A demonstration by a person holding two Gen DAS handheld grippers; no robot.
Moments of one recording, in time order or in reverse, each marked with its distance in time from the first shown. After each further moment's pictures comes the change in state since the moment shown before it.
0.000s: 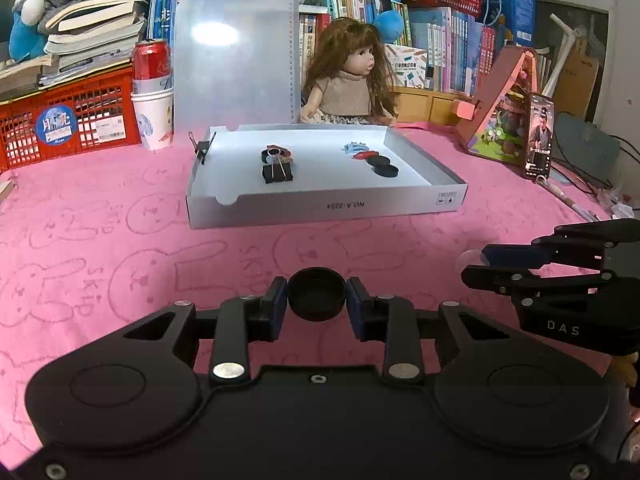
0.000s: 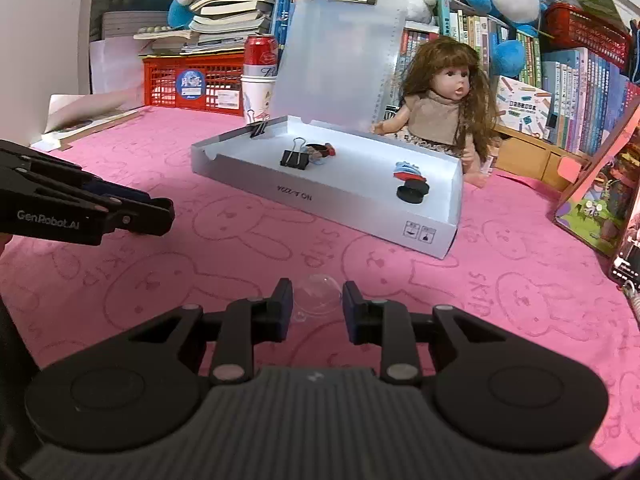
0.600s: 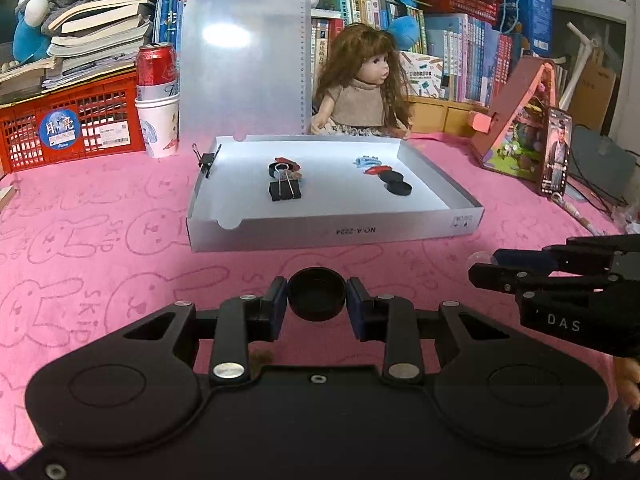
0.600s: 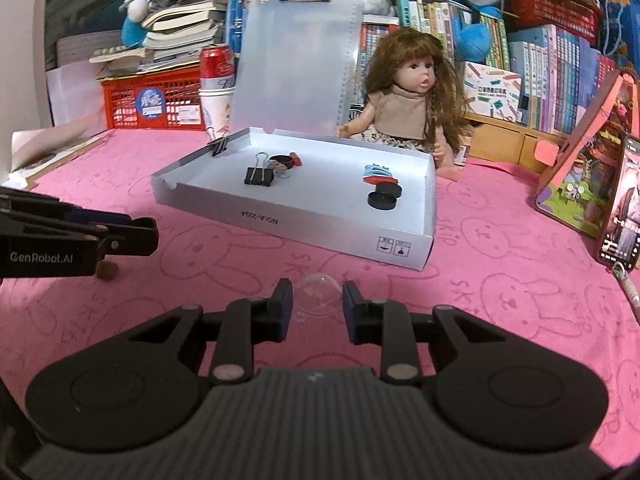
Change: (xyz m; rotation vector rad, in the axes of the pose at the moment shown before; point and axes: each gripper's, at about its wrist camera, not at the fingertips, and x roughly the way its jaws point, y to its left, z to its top) left arm 0.020 0.000 0.023 -0.032 -0.006 0.031; right arm 0.014 -0.014 0.021 0.129 0.014 -0.064
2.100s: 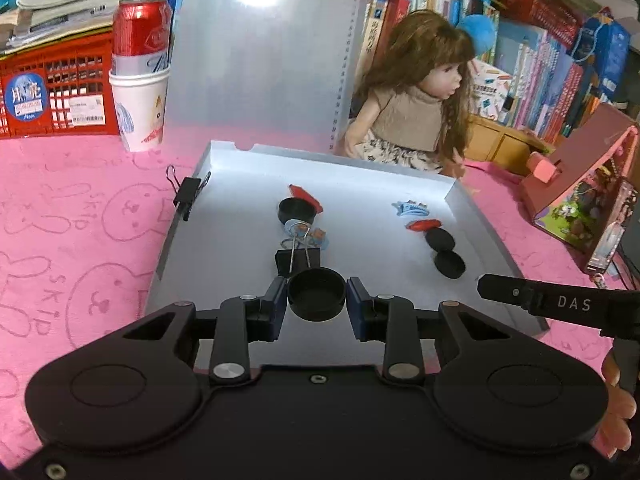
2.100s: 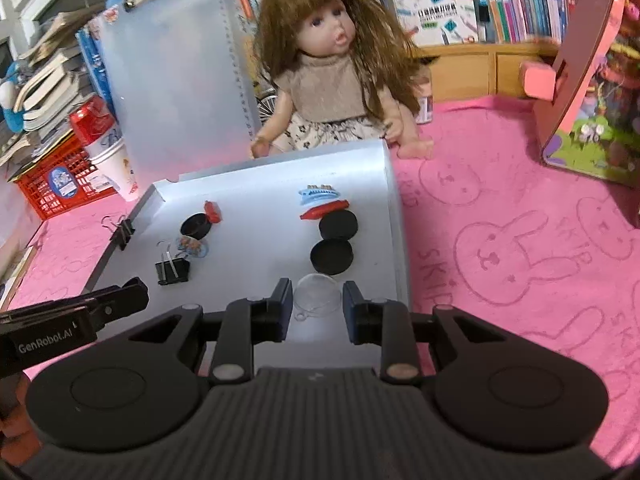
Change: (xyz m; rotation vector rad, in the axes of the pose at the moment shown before) left arm 0.133 0.031 0.094 -0.167 0.120 -0.001; right arm 0.116 -0.074 0.086 0.365 0.171 -0.021
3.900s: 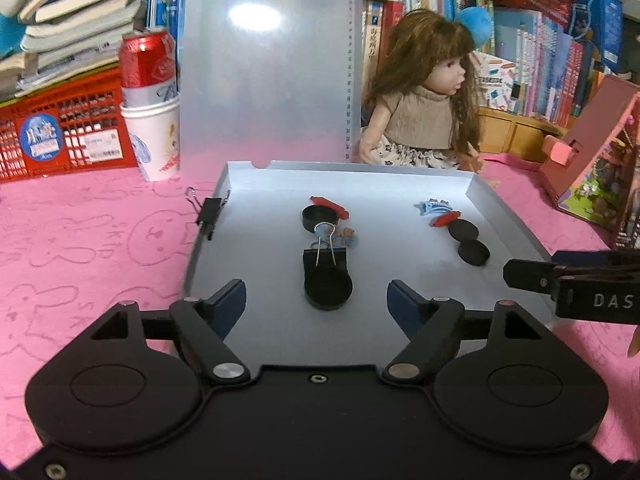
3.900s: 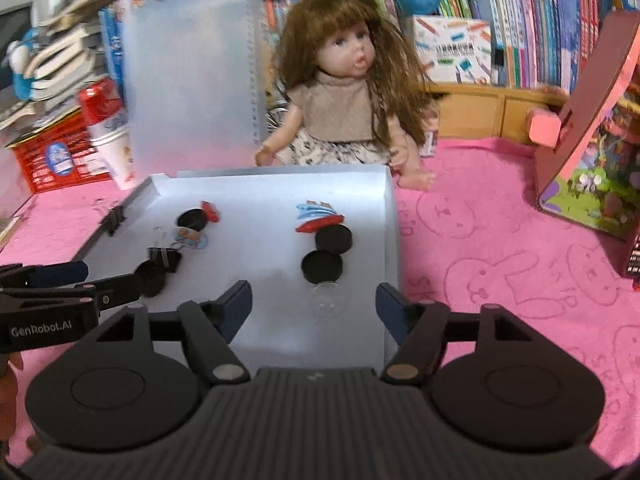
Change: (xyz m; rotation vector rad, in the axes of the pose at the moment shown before) left arm -0.010 -0.004 -0.011 0.115 -0.076 0.086; right arm -0.018 0.012 -0.012 -0.173 -0.102 -0.032
